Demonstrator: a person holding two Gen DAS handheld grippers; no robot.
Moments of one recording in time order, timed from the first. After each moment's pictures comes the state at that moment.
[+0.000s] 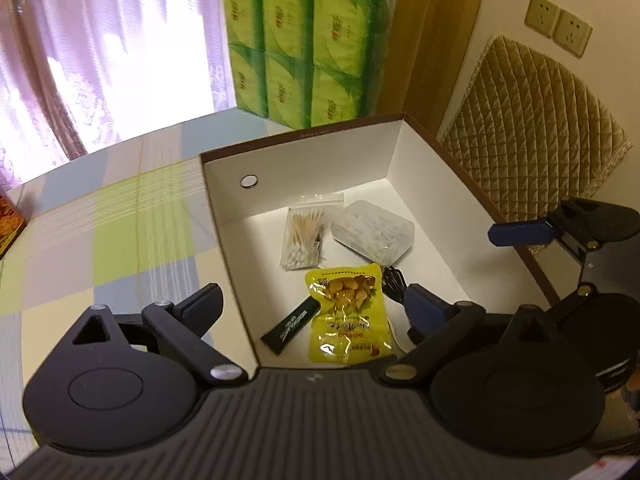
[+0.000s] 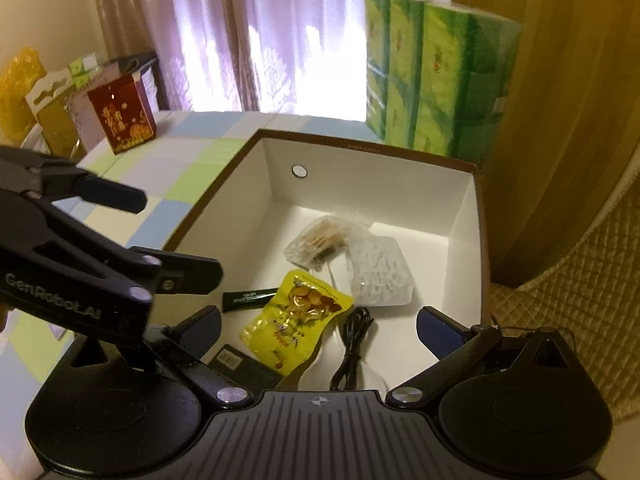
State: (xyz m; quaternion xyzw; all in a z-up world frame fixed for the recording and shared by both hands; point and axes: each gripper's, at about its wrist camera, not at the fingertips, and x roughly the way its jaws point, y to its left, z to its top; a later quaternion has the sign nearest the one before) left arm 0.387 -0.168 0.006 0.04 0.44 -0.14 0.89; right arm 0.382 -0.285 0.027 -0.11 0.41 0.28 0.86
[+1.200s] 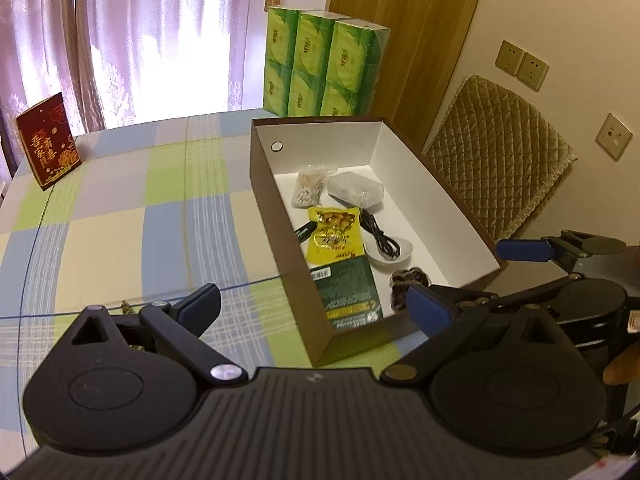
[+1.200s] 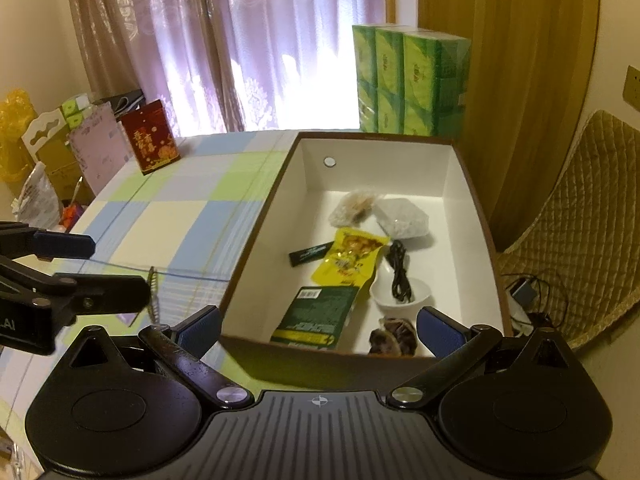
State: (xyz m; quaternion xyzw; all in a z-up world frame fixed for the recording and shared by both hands) left arm 0.209 -0.093 0.047 -0.02 0.40 -0.14 0.91; right arm 0.226 -0.276 0.063 -0.05 0.39 0.23 0.89
